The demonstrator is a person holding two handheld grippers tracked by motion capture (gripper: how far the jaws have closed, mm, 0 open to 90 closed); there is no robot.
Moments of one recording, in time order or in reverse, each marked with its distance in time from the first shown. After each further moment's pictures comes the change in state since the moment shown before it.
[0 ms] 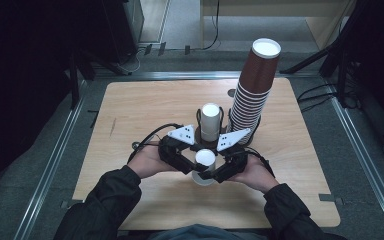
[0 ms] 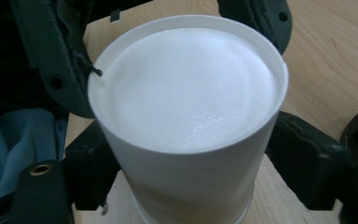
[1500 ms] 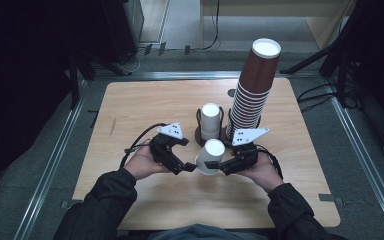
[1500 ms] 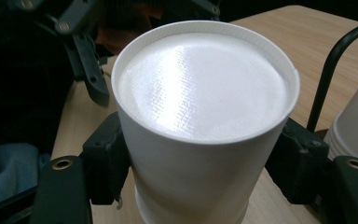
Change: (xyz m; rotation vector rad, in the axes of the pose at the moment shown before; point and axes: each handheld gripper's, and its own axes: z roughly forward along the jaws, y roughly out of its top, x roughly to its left) left arm 0.019 -0.034 -0.002 -0.031 0.054 -0.176; right arm -0.010 -0.011 -0.025 -0.219 -0.059 -0.010
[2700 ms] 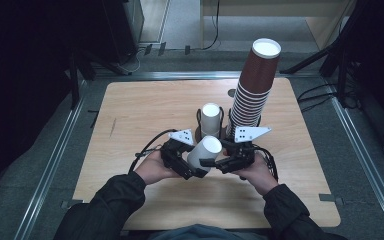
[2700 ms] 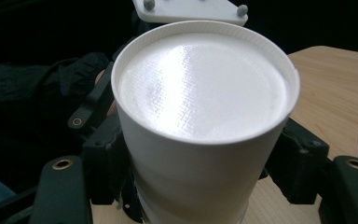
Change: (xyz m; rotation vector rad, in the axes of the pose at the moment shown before) left arm -0.009 0.001 0.027 -0.007 -0.115 -0.005; right arm 0.006 0.008 0.005 -0.172 0.107 0.061
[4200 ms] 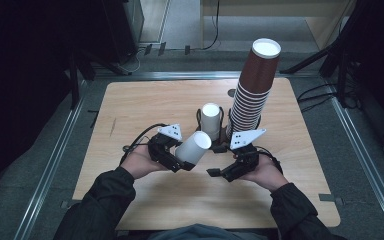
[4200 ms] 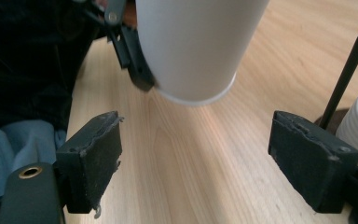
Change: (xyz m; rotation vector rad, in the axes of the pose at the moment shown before) left arm 0.011 -0.004 -0.032 0.101 0.106 0.027; right arm 0.004 -0.004 -0.007 0.304 -0.094 -0.056
